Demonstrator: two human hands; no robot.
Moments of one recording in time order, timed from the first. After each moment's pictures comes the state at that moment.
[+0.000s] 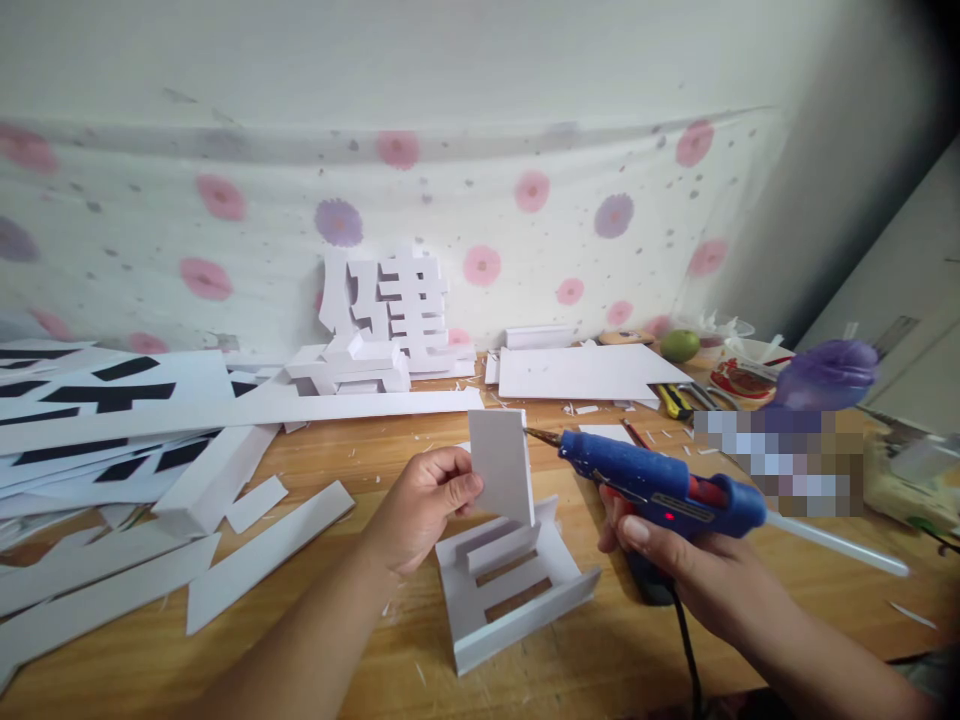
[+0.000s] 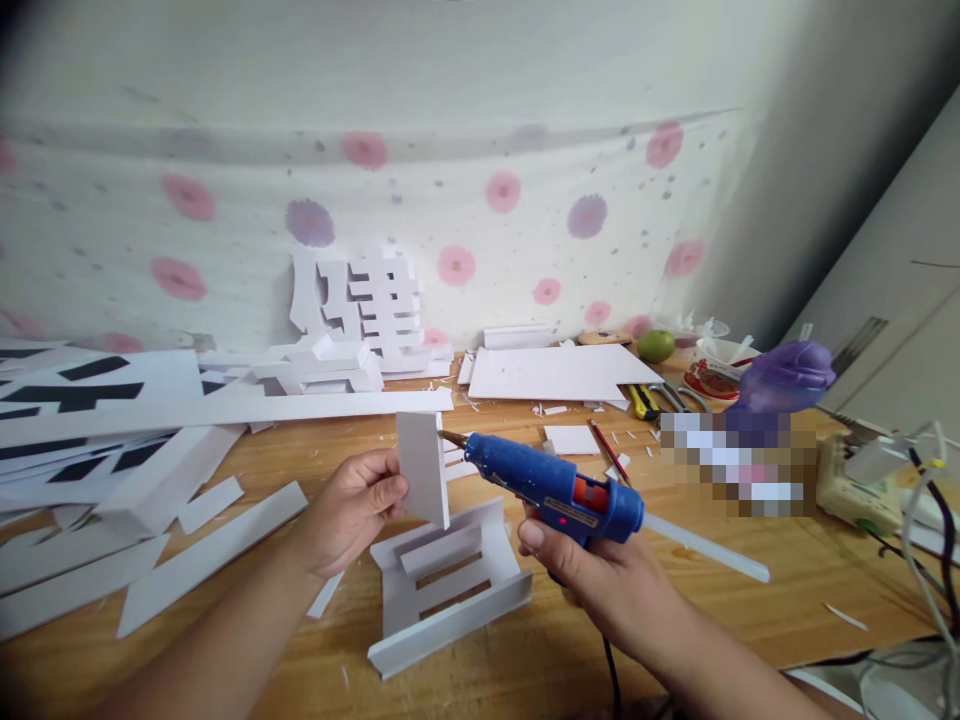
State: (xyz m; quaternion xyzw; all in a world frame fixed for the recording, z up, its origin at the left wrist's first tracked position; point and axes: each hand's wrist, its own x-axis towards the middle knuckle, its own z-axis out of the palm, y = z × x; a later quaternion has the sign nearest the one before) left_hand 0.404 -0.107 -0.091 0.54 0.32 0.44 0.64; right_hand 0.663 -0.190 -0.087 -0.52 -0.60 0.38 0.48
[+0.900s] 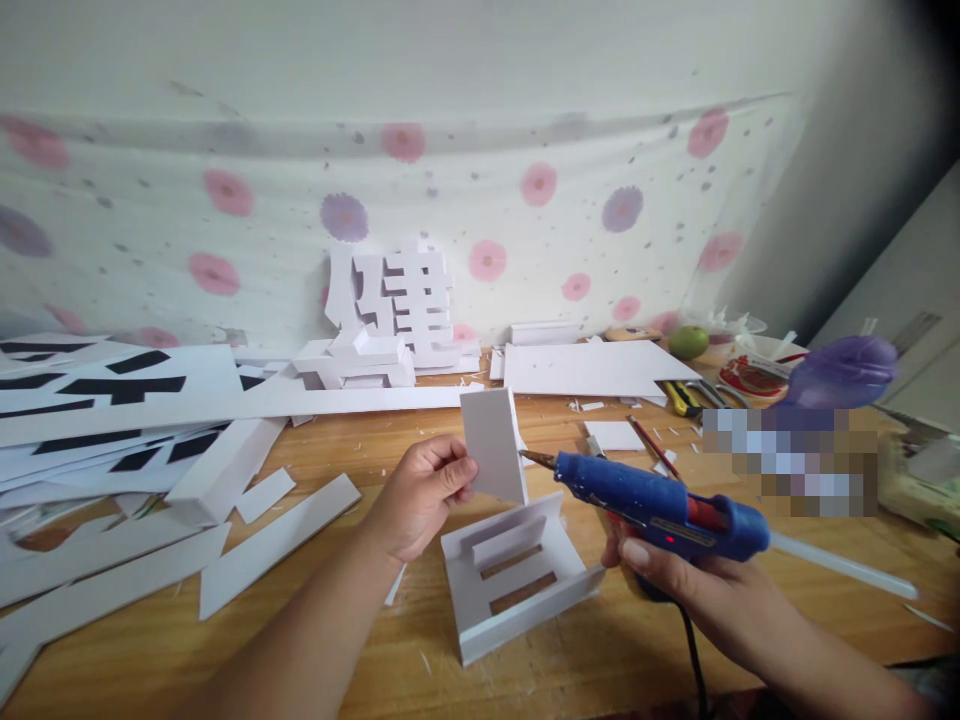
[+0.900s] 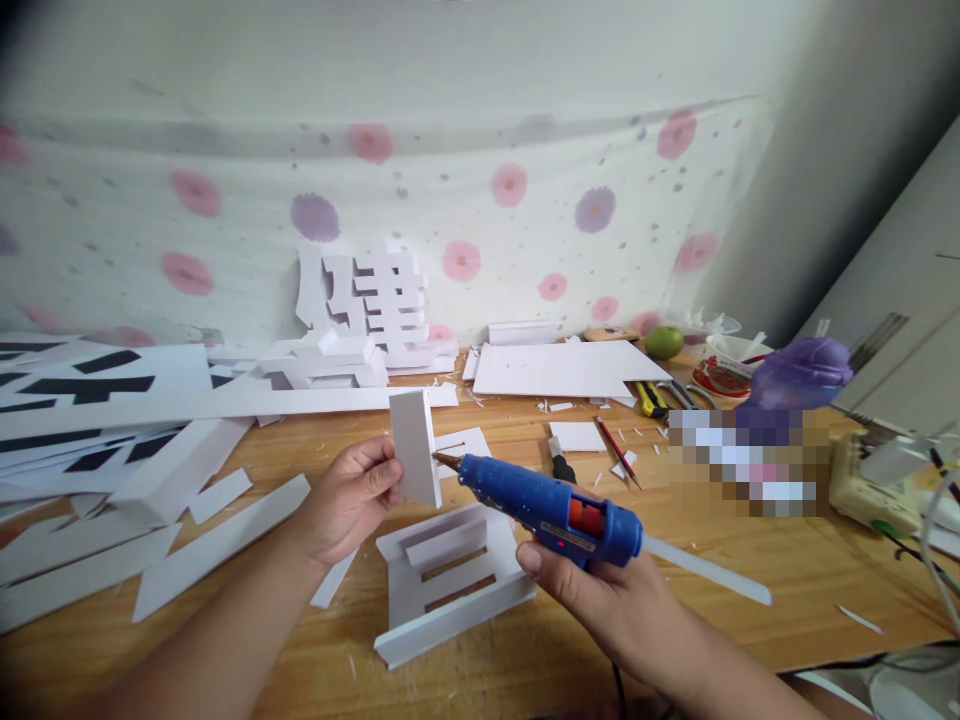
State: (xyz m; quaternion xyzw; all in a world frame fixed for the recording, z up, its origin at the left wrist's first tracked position) left_hand 0.402 -0.106 -0.087 0.50 0.32 0.47 0.66; right_hand 0.651 -0.203 -0.094 -0.53 -0.58 0.39 0.48
